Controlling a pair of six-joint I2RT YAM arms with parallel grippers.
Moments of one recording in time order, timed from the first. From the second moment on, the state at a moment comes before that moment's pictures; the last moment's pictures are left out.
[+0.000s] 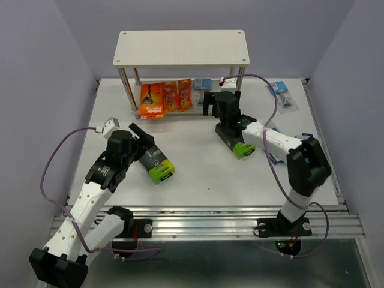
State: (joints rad) left arm -0.36 0.77 0.76 -0.55 -0.26 -0.91; right arm 0.62 1.82 1.35 0.14 0.51 0.27
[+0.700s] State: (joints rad) left arm -0.35 0.97 0.84 -0.45 -0.19 -0.83; right arm -0.07 1.55 1.14 -0.10 0.31 0.28
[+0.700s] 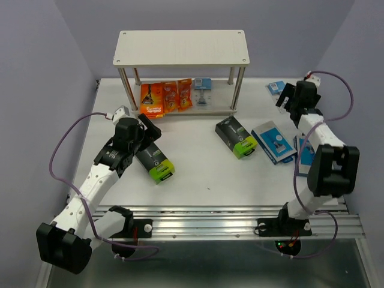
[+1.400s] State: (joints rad) left arm -0.34 1.00 0.85 -0.50 -0.27 -0.91; right arm -0.24 2.48 2.19 -0.37 -0.13 -0.22
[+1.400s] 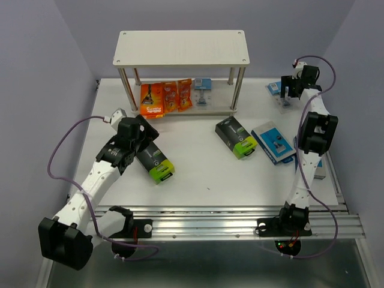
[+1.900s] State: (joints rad) left arm -0.34 1.05 0.87 -0.52 -0.26 -0.92; right arm -0.22 2.55 2.20 -0.35 -0.20 -0.21
